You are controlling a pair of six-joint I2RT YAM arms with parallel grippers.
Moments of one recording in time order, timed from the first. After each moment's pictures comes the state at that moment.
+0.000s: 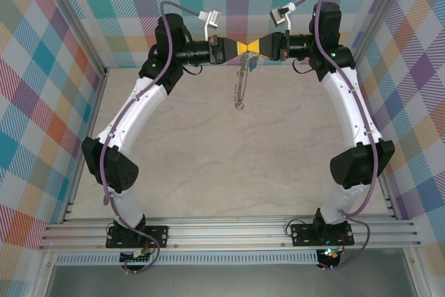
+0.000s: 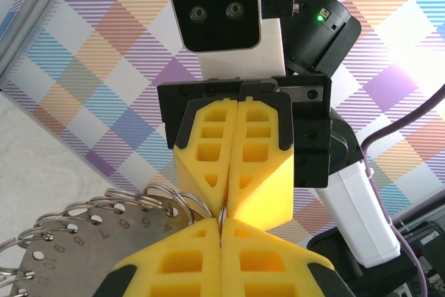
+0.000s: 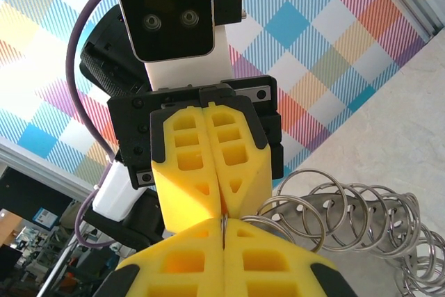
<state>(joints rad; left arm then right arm) -0.46 1.82 1.99 -0.13 0.99 -0.77 0.22 1.78 2.04 -0.46 -1.31 0.62</state>
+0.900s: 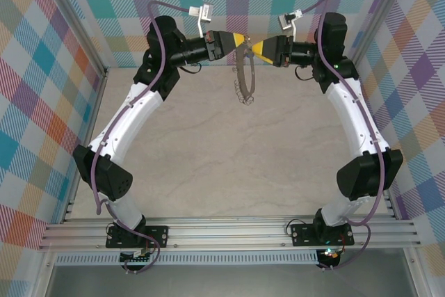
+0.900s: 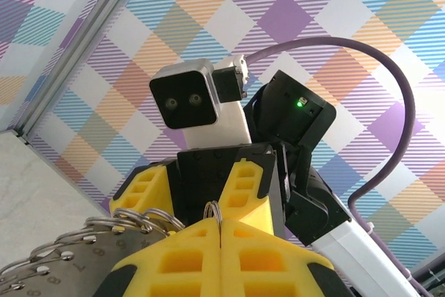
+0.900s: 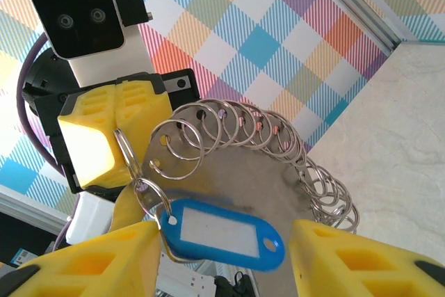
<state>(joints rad) -0.47 1.74 1.91 -0.03 0.82 -0.81 0.20 1.66 1.81 -0.27 -1.21 0.75</state>
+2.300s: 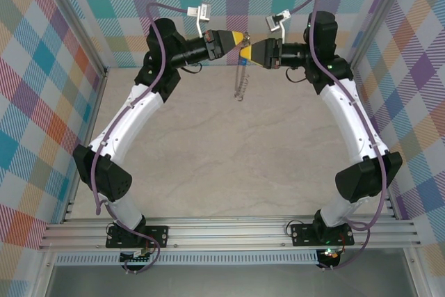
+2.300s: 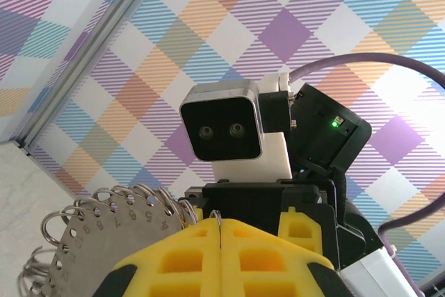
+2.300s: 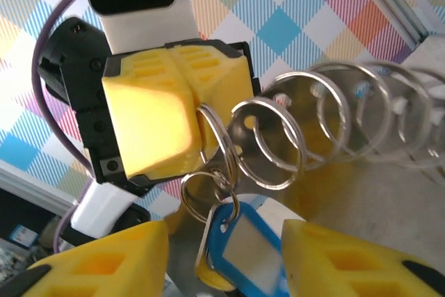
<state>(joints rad) -0.47 1.73 1.87 0.06 0.78 -0.85 0.28 1.64 1.86 -0.37 -1.17 0.67</state>
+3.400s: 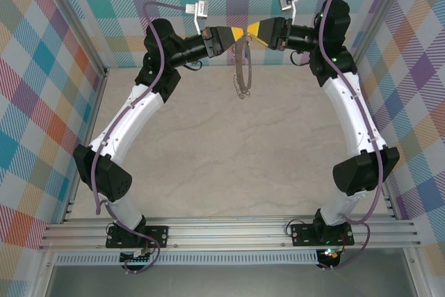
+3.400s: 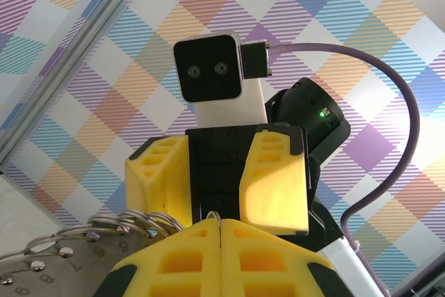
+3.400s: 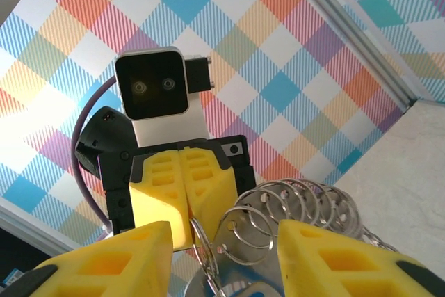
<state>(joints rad) -0.48 1.73 1.87 0.15 0.79 -0.92 0.25 1.72 1.98 -0.14 -1.12 0.88</state>
